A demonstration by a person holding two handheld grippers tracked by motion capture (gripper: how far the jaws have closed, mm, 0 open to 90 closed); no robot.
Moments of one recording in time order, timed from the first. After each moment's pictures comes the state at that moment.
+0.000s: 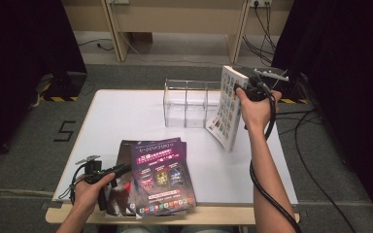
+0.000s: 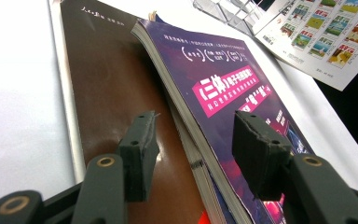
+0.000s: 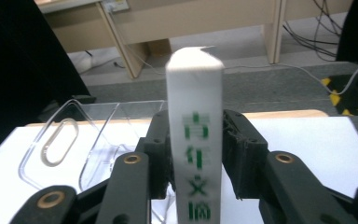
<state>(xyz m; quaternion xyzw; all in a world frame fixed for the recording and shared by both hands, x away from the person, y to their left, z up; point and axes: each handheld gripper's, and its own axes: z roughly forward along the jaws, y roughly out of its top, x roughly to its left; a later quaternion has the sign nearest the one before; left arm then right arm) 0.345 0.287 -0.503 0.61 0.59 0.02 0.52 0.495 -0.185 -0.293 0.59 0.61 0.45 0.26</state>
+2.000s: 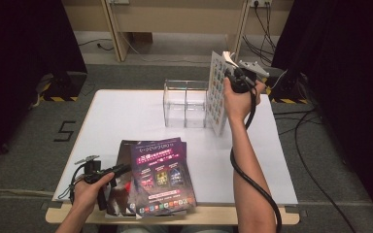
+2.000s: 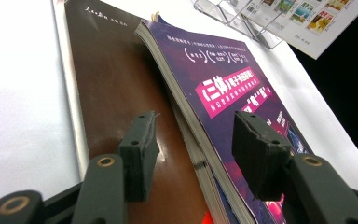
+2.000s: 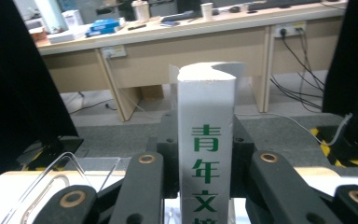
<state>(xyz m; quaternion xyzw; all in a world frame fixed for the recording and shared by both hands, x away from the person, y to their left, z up) 0.347 0.289 -0.505 0.61 0.59 0.01 0.53 0.522 -0.148 -0.299 0.56 0.57 0.49 0.35</state>
